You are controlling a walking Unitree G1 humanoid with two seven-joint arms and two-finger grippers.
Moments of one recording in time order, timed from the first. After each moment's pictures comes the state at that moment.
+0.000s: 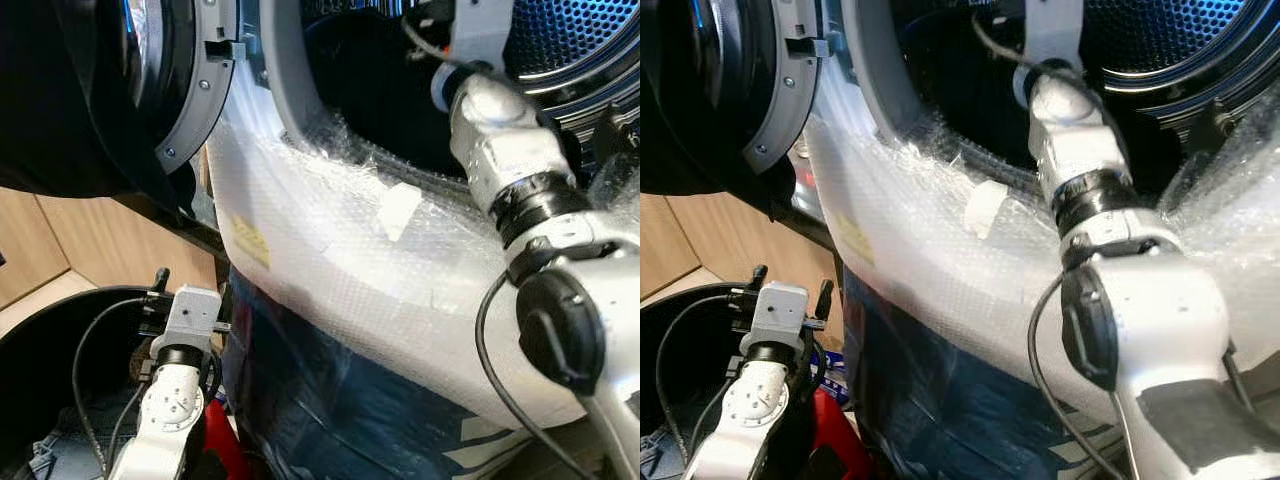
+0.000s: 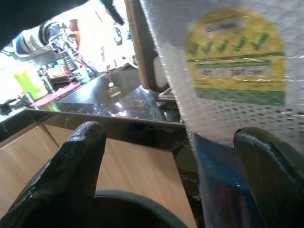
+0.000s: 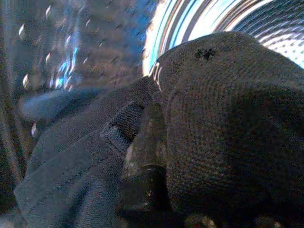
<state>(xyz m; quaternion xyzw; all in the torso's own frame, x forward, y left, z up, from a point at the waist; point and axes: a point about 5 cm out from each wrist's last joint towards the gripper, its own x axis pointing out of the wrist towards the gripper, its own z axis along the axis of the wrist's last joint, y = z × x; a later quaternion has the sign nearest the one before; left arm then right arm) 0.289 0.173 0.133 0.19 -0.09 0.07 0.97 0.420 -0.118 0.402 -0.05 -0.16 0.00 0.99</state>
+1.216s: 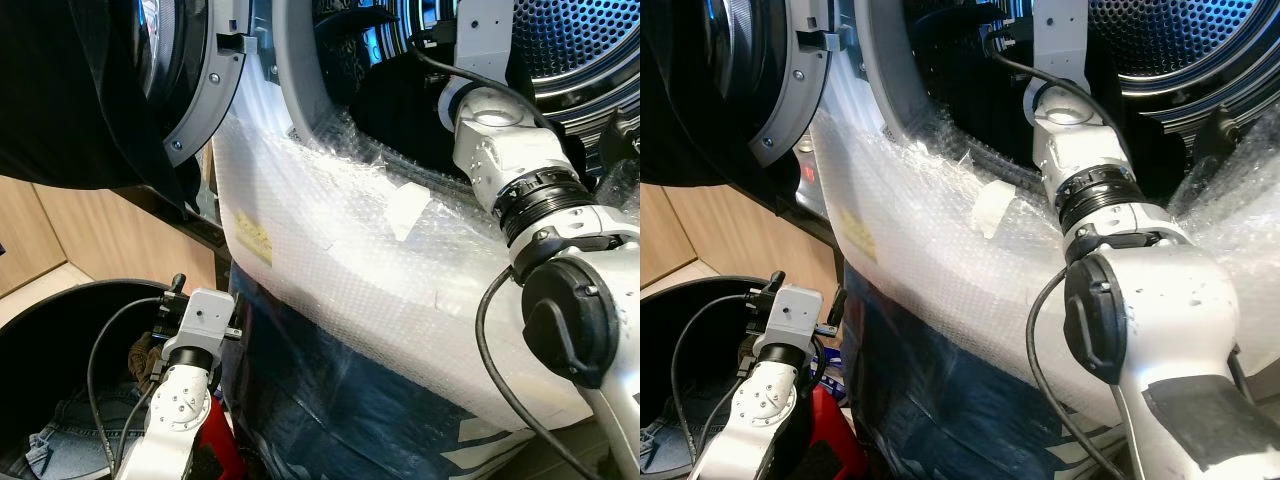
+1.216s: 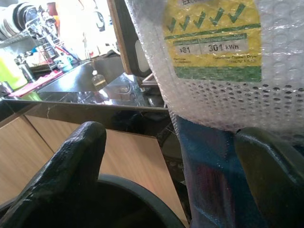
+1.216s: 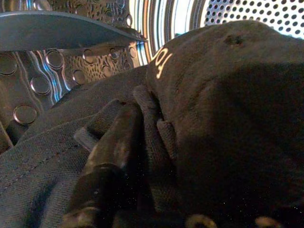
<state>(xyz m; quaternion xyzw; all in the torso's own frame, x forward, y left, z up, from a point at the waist) 0.289 0.168 0.128 0.20 -0.06 0.05 0.98 0.428 -0.130 0.364 -0.07 -0.06 -0.03 1.00</state>
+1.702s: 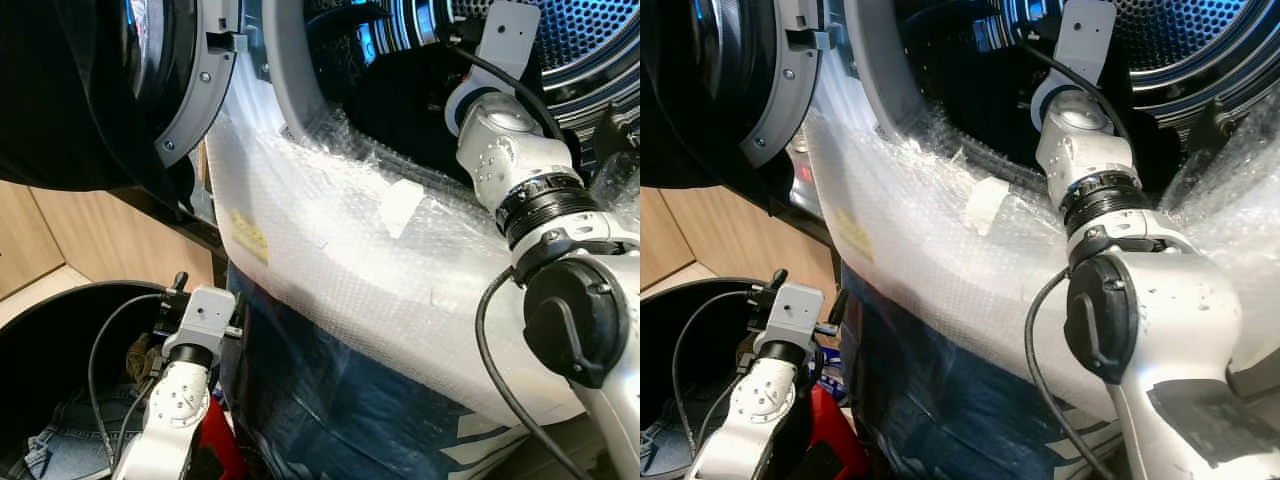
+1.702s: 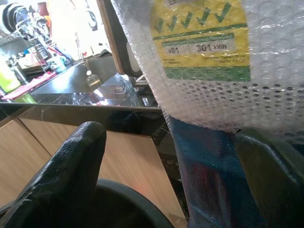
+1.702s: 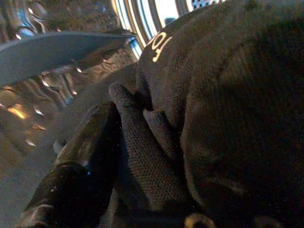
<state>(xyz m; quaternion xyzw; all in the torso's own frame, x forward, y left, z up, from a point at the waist) 0.291 0.169 0.128 0.20 -0.05 0.04 0.98 0.429 -0.122 0.357 0.08 -0.05 -0.01 0.99</state>
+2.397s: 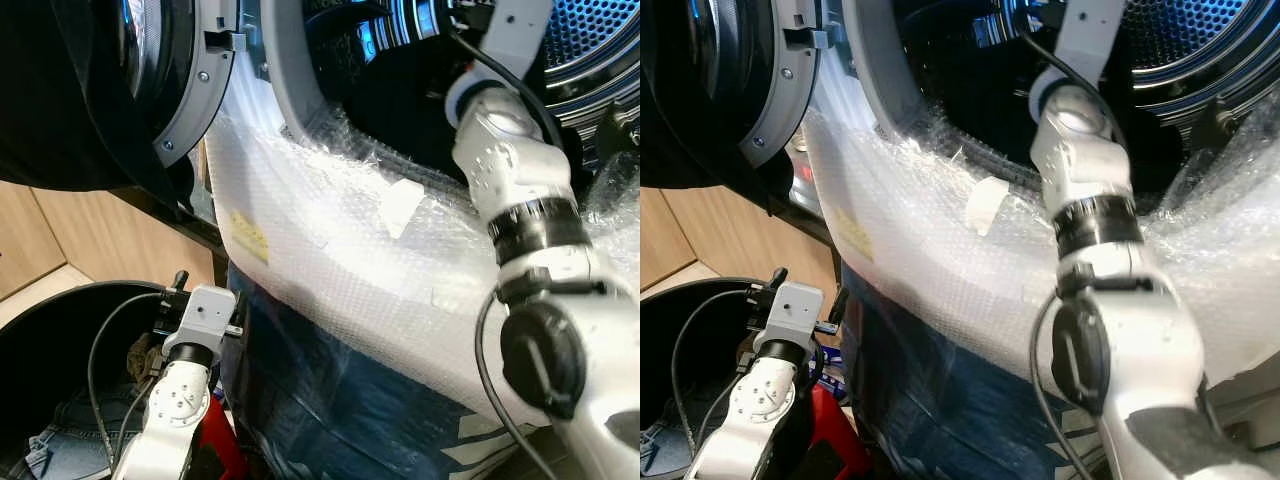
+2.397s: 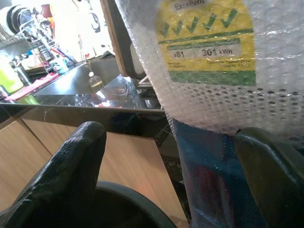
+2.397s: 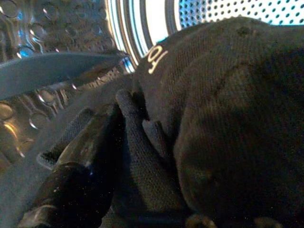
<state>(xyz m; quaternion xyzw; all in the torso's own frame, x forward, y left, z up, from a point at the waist) 0.290 0.168 0.132 0.20 -0.06 0.04 0.98 0.414 -0.137 0.359 0.06 -0.10 -0.04 0.99</state>
